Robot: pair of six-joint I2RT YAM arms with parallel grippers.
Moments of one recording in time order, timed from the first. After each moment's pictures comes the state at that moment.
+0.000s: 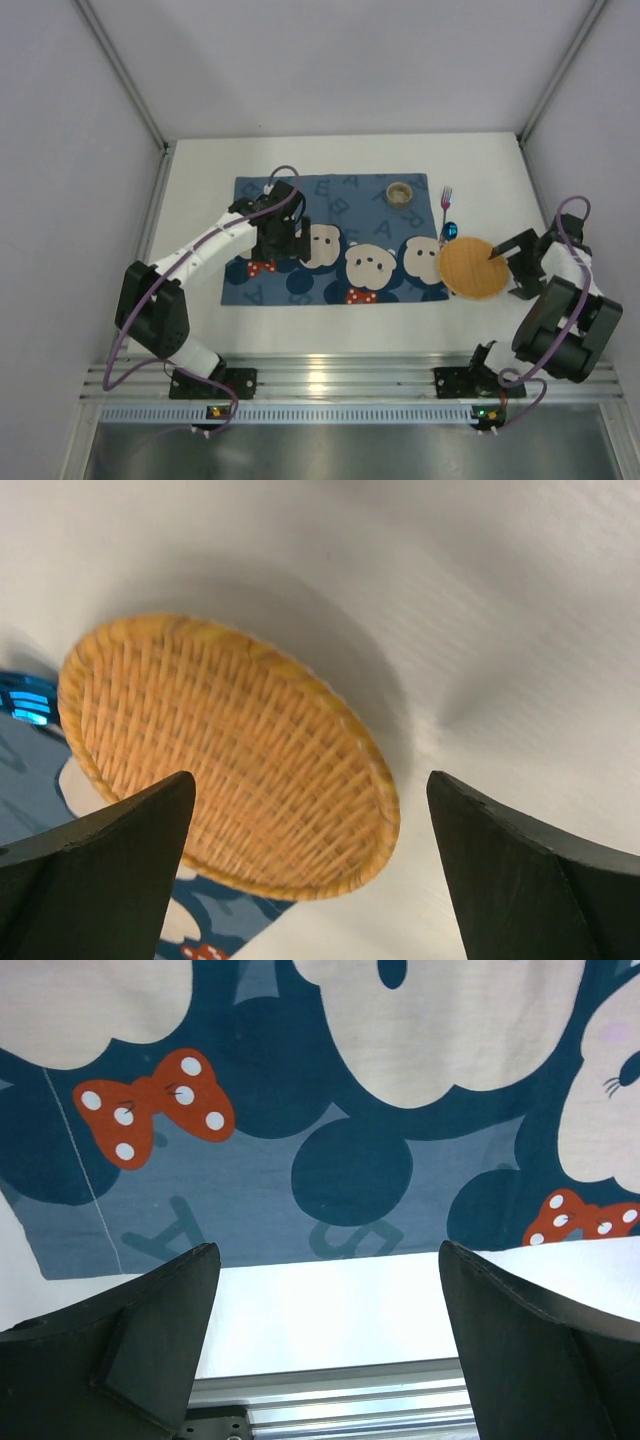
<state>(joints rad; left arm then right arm) -0.55 1.55 1.23 -0.87 -0.11 -0.55 -0.51 1.43 0.85 -0.61 -0.12 0.60</state>
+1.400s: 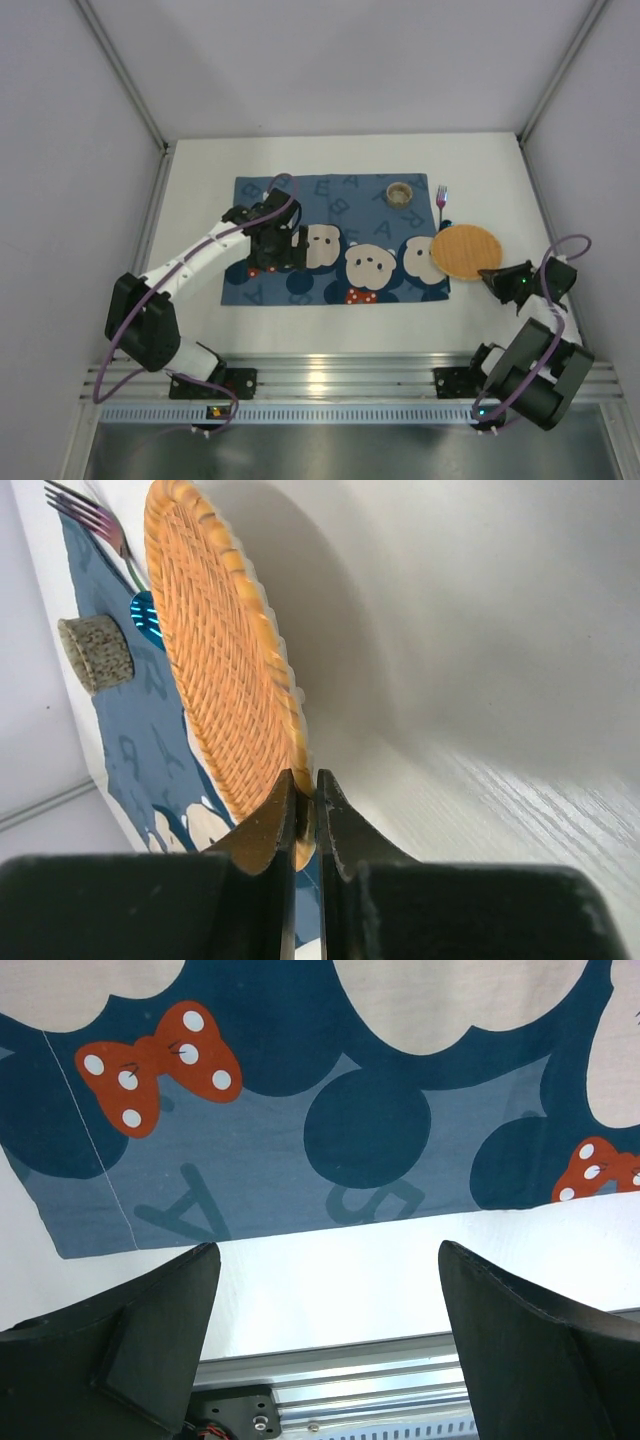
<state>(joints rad) -0.57 1.47 1.17 -0.90 -0.09 -0.50 -0.64 1.12 0.32 -0.05 -0.53 0.77</state>
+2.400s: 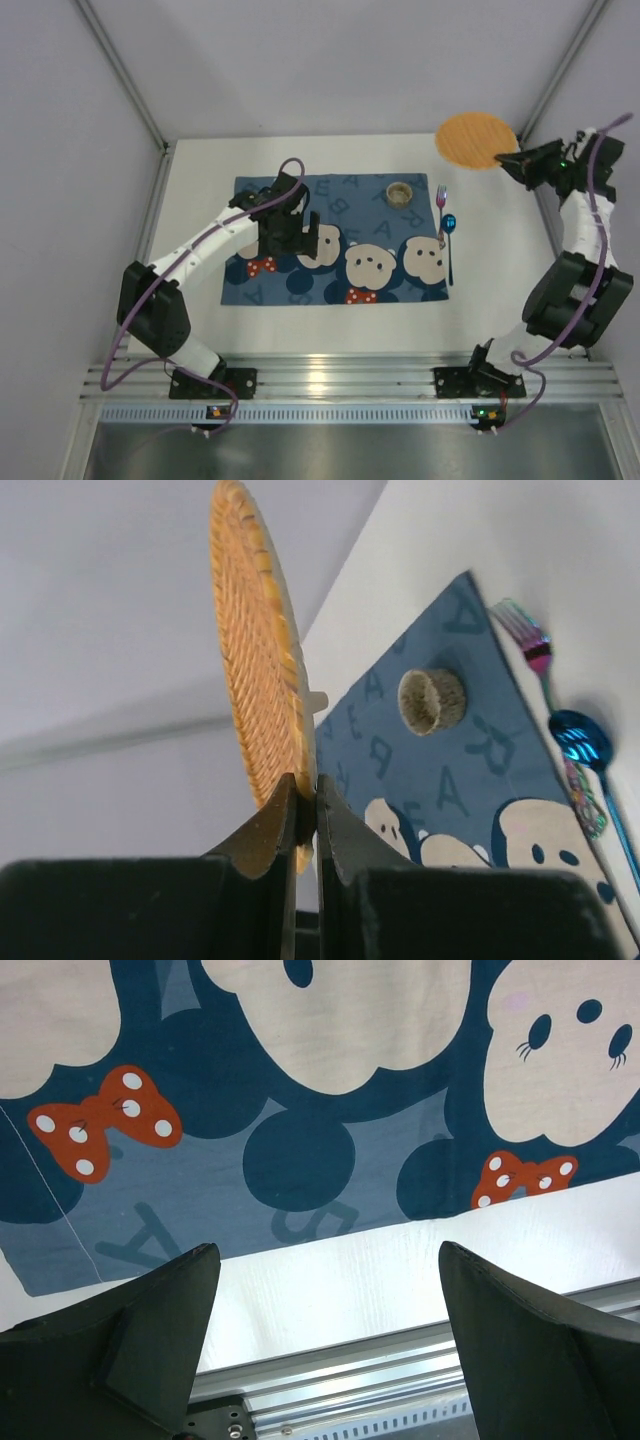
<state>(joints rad) -0.58 1.56 1.32 -0.91 -0.02 -0.49 -0.54 1.51 1.25 -0.27 -0.79 0.98</state>
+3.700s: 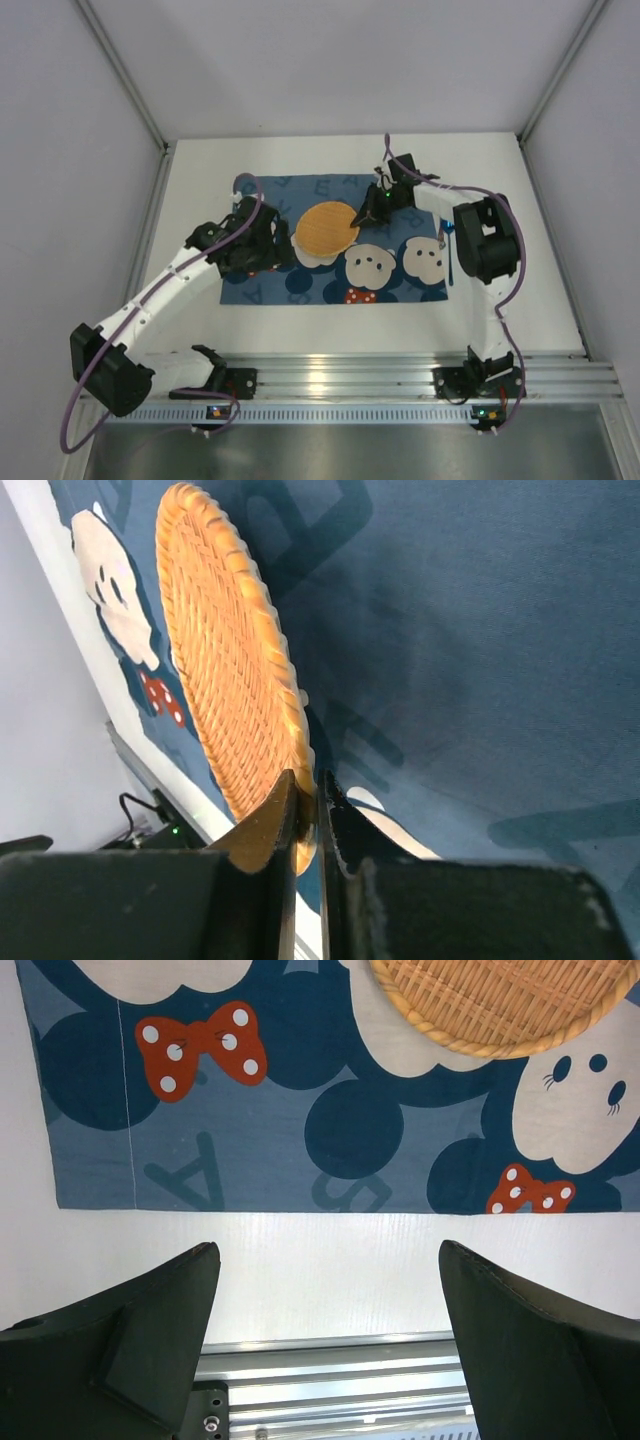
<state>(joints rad) -0.58 1.21 1.10 -0.91 -0.18 -0.68 0.35 2.13 1.51 -0.38 -0.64 0.61</state>
